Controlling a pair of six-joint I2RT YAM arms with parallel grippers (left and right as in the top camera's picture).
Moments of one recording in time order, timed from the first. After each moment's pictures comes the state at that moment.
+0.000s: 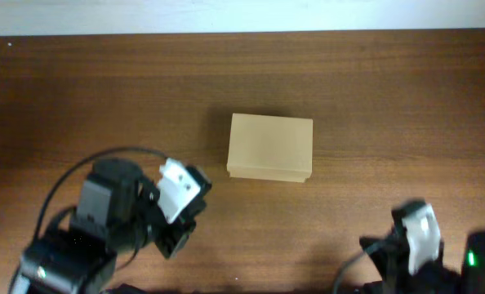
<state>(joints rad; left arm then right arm) -0.41 0.86 1.20 -1.17 0.44 0.25 0.09 0.59 1.30 -1.51 -0.47 -0.08</state>
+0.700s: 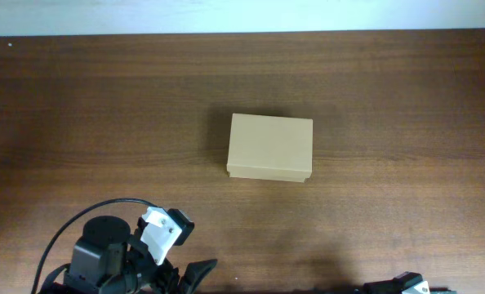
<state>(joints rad) -0.41 0.54 0.91 -1.16 0.48 0.06 0.09 0.12 1.03 -1.69 -0.48 0.13</state>
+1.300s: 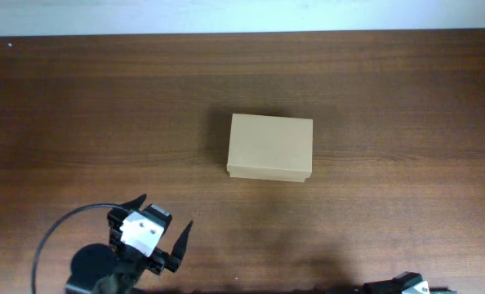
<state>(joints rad) -0.30 0.22 0.58 -0.79 0.13 0.18 0.09 0.12 1.03 -1.69 -0.48 0.13</state>
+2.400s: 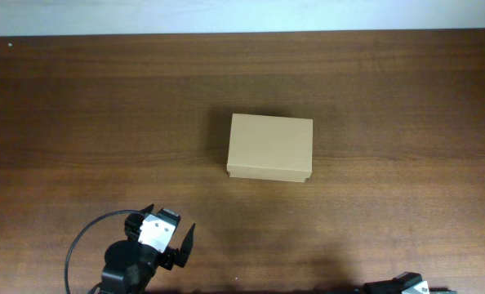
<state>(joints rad) -0.25 0.02 0.19 -0.68 0.11 0.18 0.09 0.12 1.03 -1.69 -0.49 0.13</state>
